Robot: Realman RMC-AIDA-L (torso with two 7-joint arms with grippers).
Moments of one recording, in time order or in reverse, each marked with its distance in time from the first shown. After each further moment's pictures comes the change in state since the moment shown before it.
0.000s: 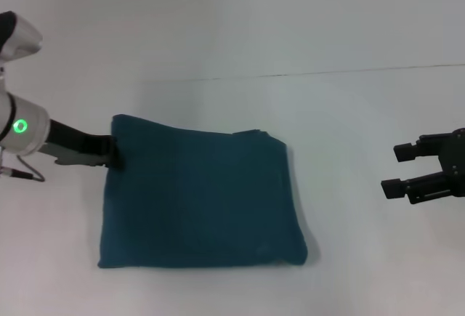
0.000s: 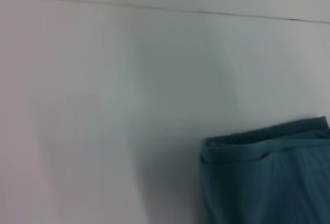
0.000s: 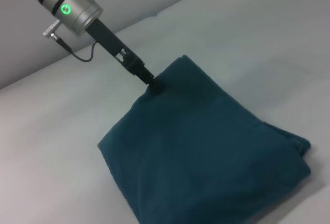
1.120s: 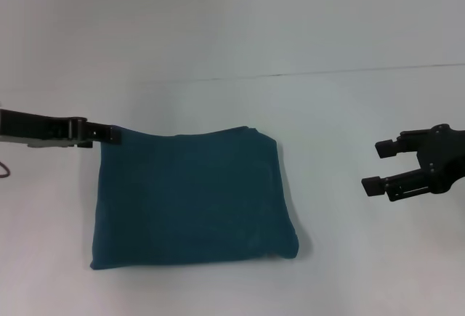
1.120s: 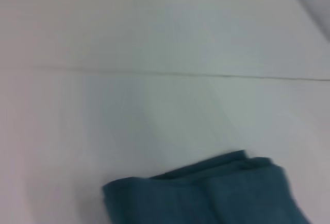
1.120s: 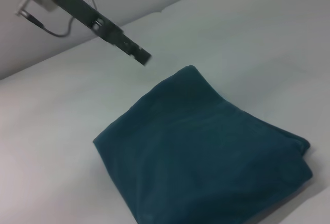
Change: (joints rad) left arm 0.211 -0.060 -0.024 0.406 -0.202 0.205 0.099; right arm 0.016 0.024 -0.049 0.003 -0.004 0.057 -0.012
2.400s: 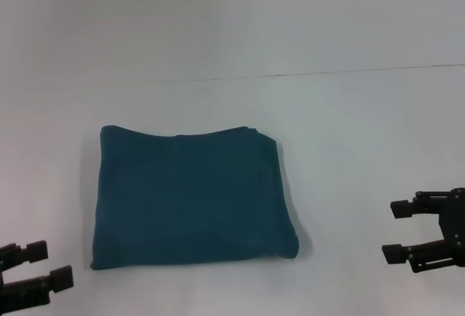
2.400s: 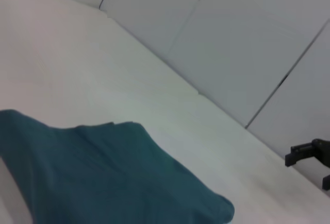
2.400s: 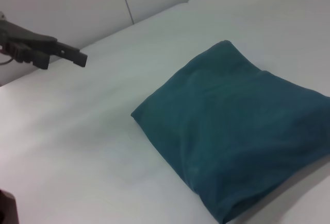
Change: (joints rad) left arm 0.466 -0.113 -0.323 0.125 -0.330 0.509 0.722; right arm -0.170 0.044 0.012 -0.003 0.048 -0.071 -0.146
